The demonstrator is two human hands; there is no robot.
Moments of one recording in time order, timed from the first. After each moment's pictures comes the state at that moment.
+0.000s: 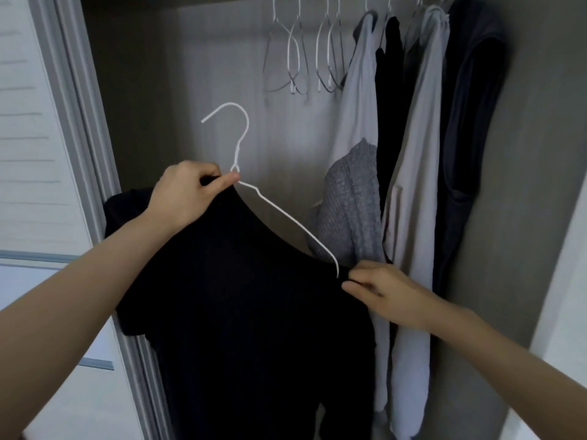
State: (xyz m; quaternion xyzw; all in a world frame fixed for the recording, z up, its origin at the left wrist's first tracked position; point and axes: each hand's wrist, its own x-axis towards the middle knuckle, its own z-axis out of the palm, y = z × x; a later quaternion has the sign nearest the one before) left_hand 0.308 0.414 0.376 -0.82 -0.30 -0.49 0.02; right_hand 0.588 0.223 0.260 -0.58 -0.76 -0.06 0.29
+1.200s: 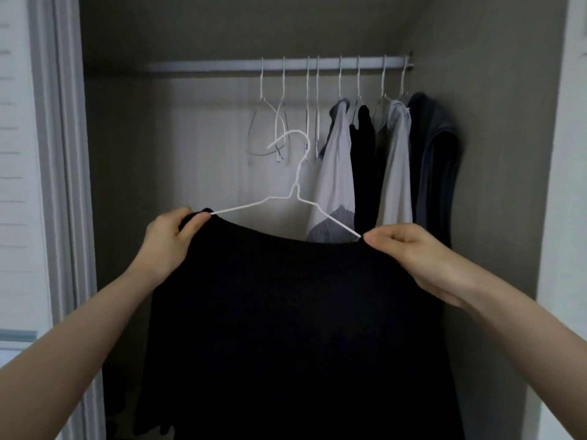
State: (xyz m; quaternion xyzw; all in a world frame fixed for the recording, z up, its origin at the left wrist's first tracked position) left_hand 0.317 0.464 0.385 -0.78 -0.25 -0.57 -0.05; right_hand 0.588 0.193 0.400 -0.58 -0.59 0.17 0.53
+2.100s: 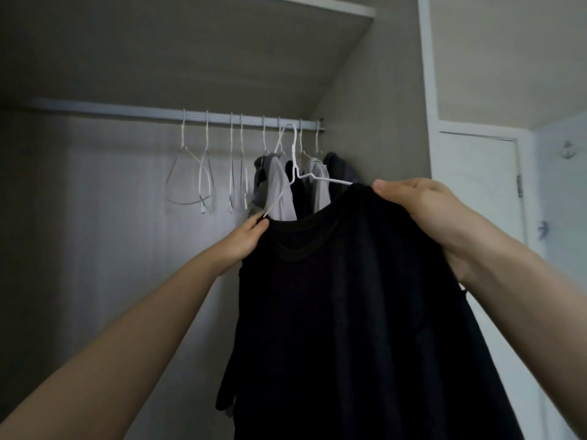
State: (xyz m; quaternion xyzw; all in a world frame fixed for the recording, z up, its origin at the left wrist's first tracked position) left_hand 0.535 0.423 0.478 -0.84 -0.05 -0.37 -0.40; right_hand 0.548 0.105 0.490 -0.54 -0.47 0.04 0.70
